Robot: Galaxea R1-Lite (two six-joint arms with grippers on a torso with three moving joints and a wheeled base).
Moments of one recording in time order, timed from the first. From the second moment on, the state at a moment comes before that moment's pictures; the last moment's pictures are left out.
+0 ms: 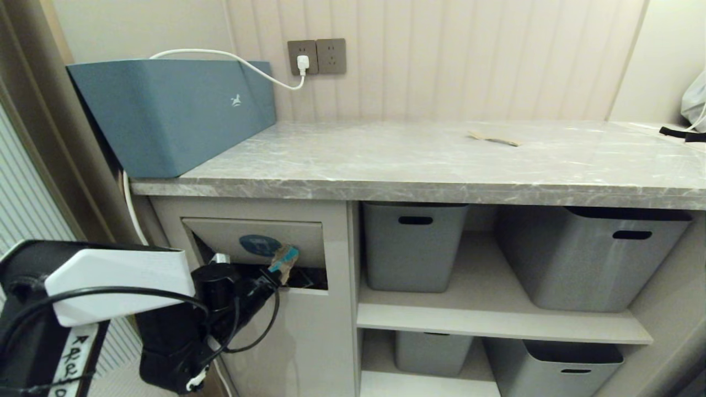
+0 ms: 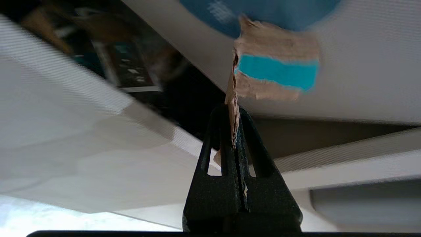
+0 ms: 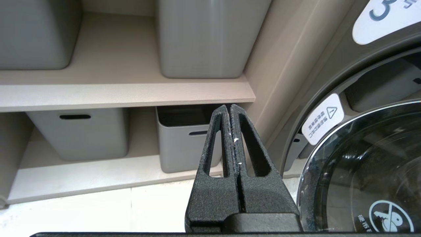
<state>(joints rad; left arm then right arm) -0.27 2.37 -0.61 -1.52 0.01 -0.87 -0.24 0.27 0.00 -0.13 -0.15 -0.18</state>
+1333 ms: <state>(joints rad) -0.14 2.46 -0.70 -1.52 0.06 -0.48 -0.24 0.28 -0.01 -0.09 -0.11 -0.17</state>
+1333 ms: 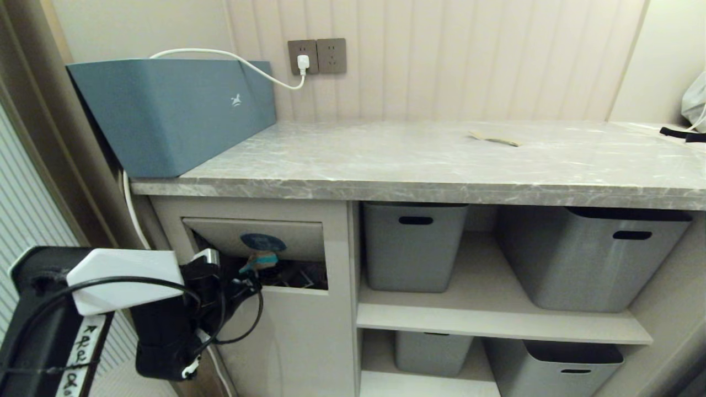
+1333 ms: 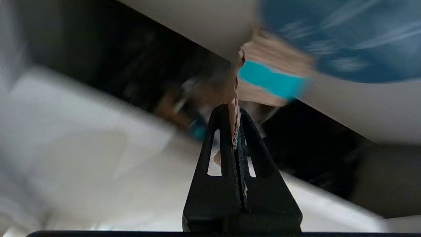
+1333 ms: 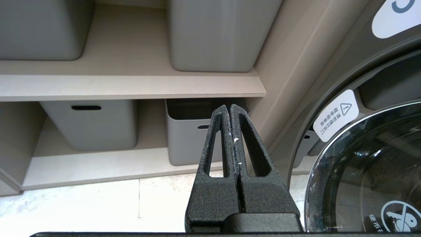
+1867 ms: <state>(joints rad) -0.14 2.44 -0.71 -1.52 0.05 -0.47 -0.24 0.28 -0.02 -0.07 -0.10 -0.13</state>
